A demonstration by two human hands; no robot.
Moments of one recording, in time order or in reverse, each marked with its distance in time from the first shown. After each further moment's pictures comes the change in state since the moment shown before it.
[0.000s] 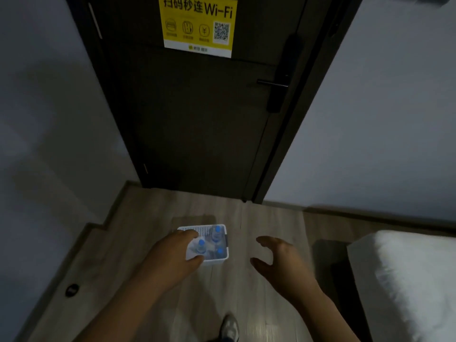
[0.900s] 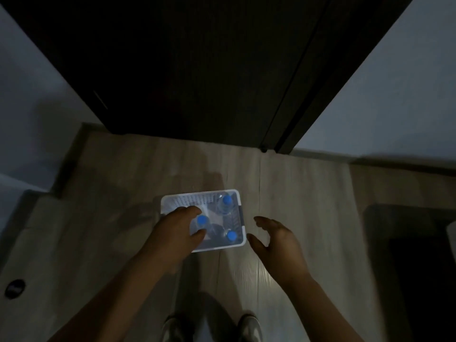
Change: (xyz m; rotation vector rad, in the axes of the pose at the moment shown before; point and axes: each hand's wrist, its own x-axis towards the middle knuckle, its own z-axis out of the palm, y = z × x) left_hand 0.336 -0.220 0.250 -0.049 -0.092 -0.135; right_hand 0.327 0.156 0.310 0.200 -0.045 0.063
